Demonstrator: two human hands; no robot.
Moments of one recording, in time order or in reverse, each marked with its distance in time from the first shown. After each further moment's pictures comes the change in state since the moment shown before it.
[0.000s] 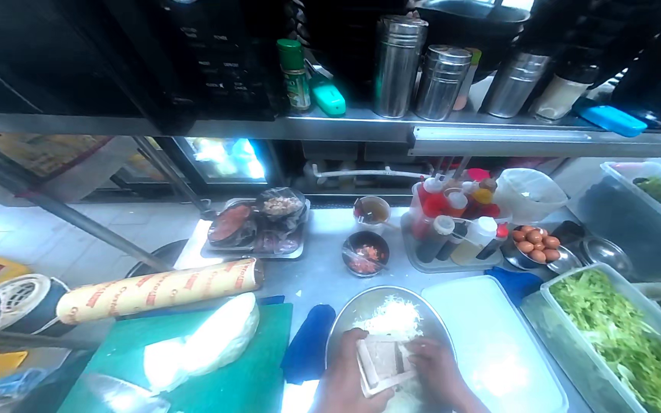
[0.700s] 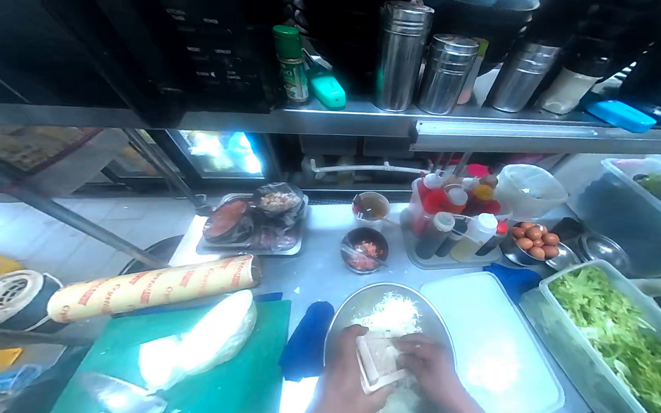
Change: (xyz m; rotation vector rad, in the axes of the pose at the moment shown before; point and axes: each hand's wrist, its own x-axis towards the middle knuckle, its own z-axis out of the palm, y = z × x) left_hand 0.006 -0.004 -0.001 -0.006 0.014 0.034; right_hand 0.009 -0.040 -0.004 0.134 0.034 -0.094
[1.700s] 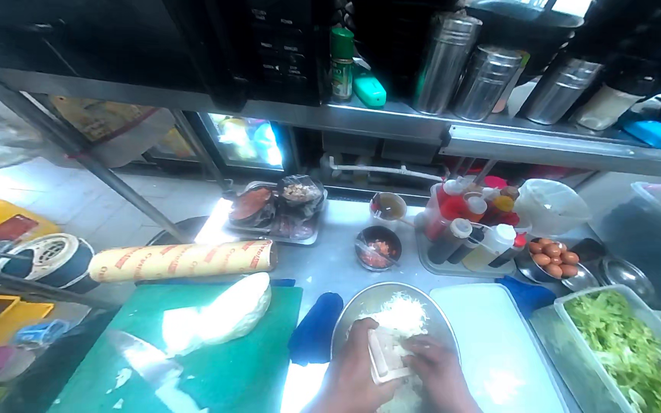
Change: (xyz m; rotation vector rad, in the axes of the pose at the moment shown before) left_hand -0.001 -0.001 0.002 0.009 0.008 -0.014; right_hand 0.000 -0.016 -0.001 0.039 0.000 0.046
